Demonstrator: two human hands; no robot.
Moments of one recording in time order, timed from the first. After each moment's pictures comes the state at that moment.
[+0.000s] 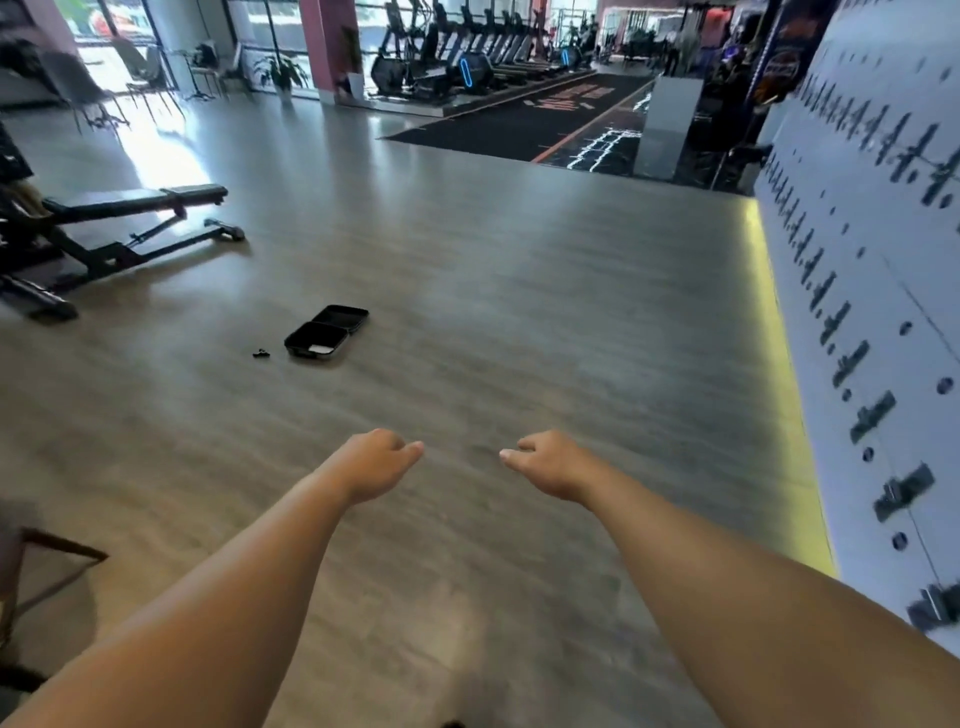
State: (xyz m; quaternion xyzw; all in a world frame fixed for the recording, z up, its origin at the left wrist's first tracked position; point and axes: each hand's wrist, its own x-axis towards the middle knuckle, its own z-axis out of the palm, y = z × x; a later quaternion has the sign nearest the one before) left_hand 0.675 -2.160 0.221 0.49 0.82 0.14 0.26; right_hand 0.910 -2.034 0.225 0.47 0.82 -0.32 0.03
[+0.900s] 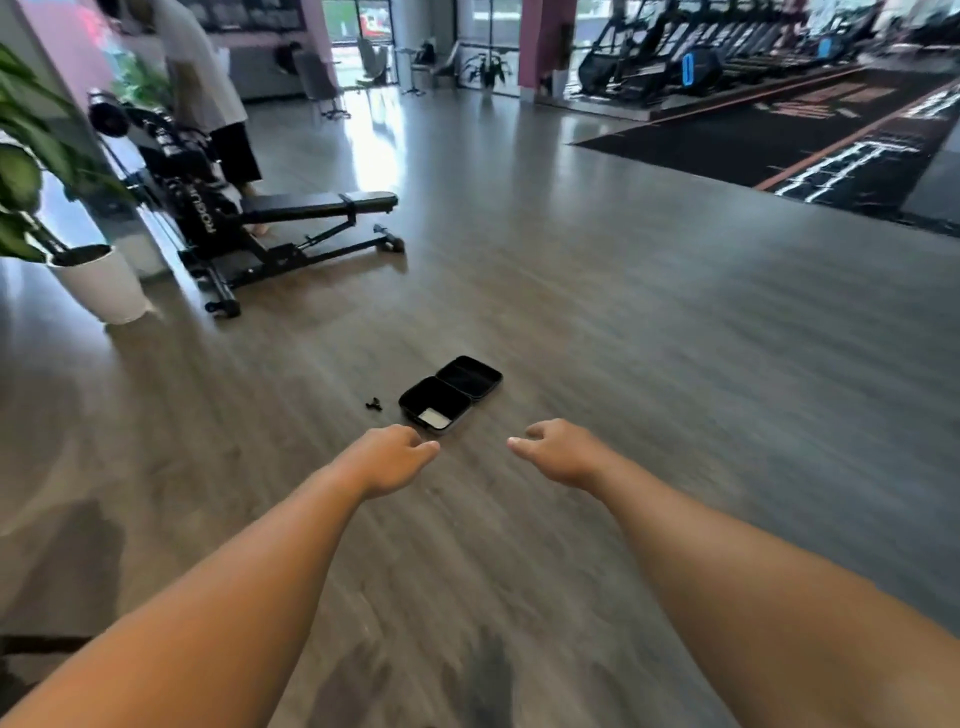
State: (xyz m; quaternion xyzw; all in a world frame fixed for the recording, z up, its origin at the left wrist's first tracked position) left_hand 0.222 -1.749 0.246 0.33 0.90 0.16 0.23; right_hand 0.371 -1.542 0.238 0.30 0.89 -0.33 0.09
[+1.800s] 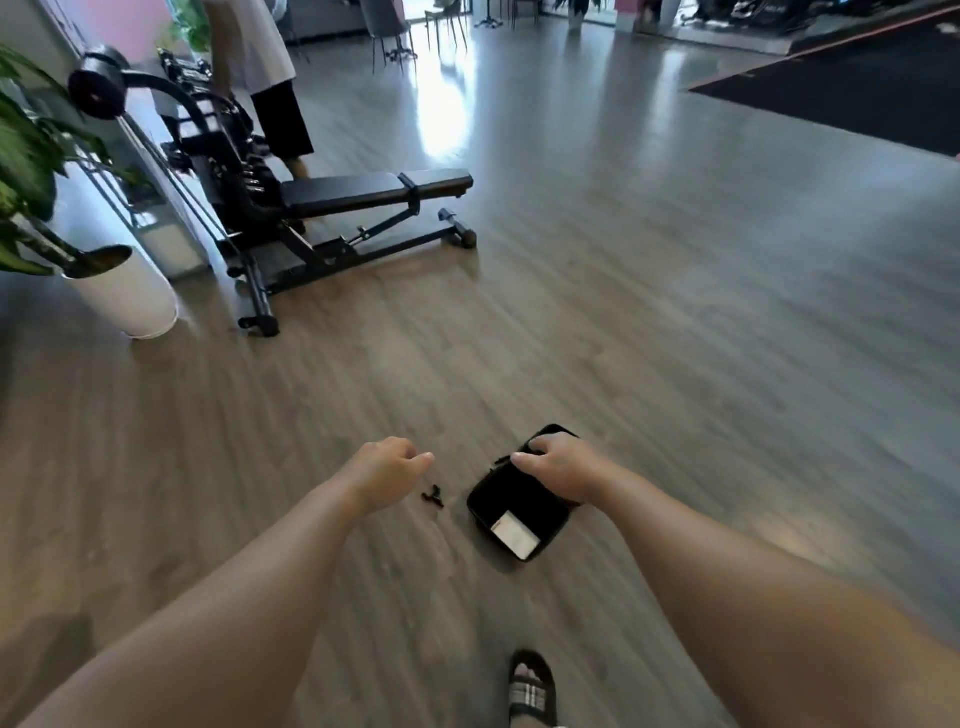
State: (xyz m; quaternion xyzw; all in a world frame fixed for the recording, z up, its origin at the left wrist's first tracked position) left_hand -0.404 -1.536 0.168 0.22 0.93 0.16 0.27; right_hand -0.284 -1.298 0.134 0.24 0.89 -0.33 0.18
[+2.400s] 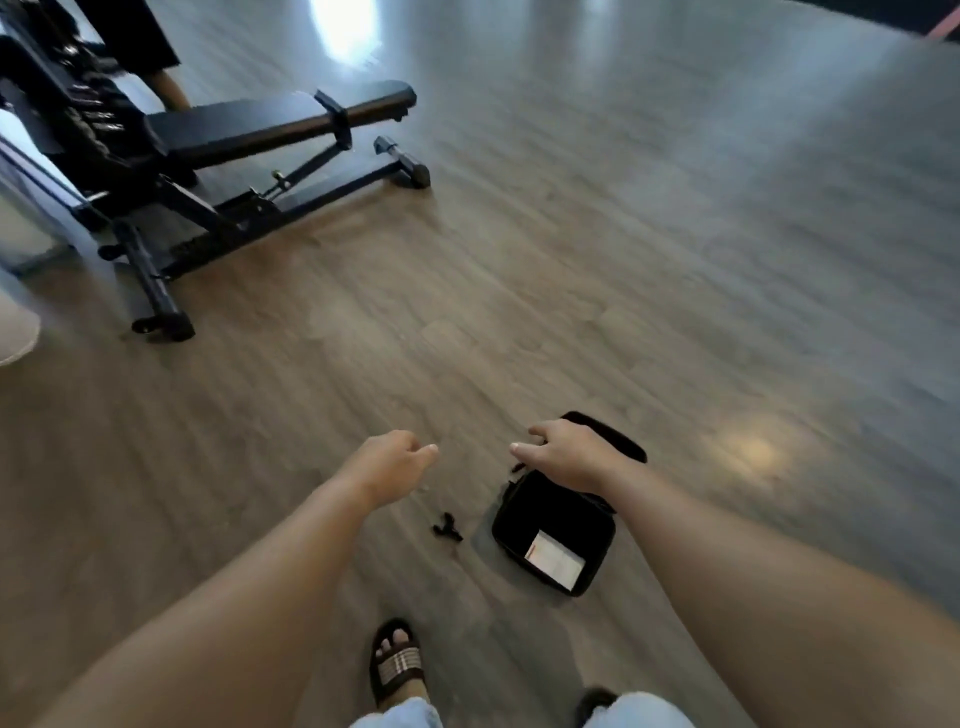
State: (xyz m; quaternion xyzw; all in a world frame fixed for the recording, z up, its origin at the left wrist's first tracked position) left_hand -0.719 -1.461 0.015 0.27 0.89 0.11 0.34; right_hand -0.554 -1.252 0.013 0.31 0.85 -0.37 0.21
